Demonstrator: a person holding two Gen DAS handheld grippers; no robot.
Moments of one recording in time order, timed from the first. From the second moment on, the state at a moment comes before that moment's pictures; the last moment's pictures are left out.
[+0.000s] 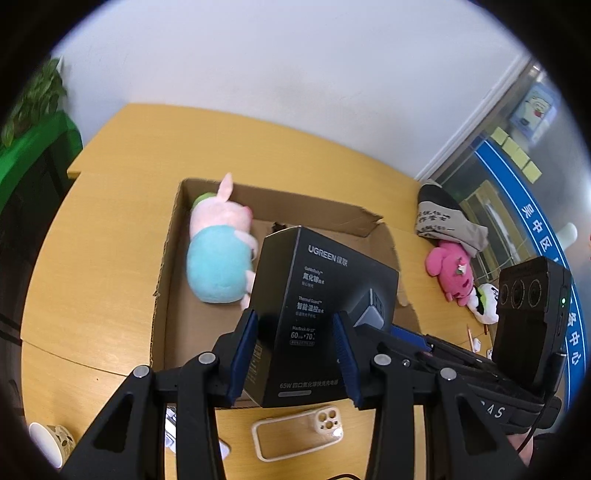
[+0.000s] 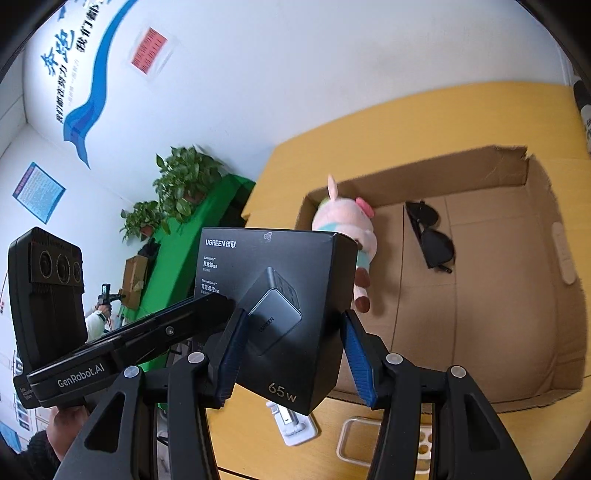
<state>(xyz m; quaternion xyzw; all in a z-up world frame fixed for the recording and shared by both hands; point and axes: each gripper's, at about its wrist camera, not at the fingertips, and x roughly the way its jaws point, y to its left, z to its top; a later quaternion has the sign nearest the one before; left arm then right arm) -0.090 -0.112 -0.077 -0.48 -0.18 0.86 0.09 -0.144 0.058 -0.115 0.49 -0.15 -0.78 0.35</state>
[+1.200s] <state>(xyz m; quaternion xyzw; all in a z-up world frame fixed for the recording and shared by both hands) -0.126 -0.147 -0.246 -0.61 -0.21 0.76 0.04 -0.185 0.002 -0.285 0.65 -0.13 -0.68 0.31</state>
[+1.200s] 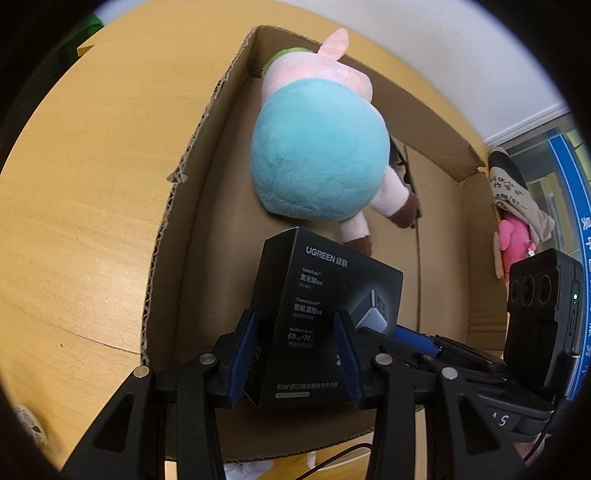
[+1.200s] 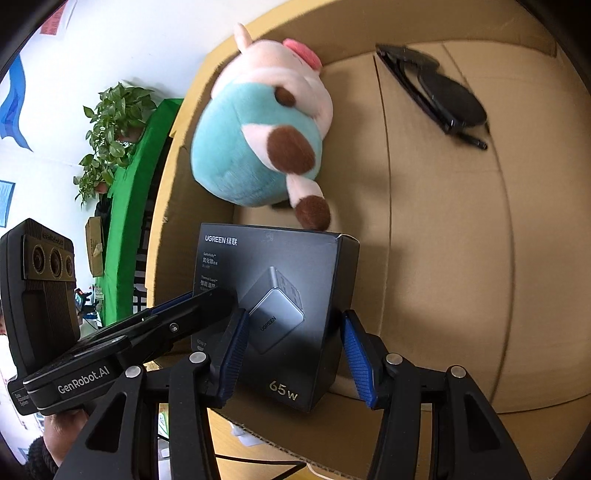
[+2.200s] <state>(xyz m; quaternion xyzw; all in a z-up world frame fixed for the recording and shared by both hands) -0.054 -0.101 -0.142 -0.58 -0.07 0.81 0.00 -0.108 0.136 -0.195 0.58 -0.03 -0.76 0.29</state>
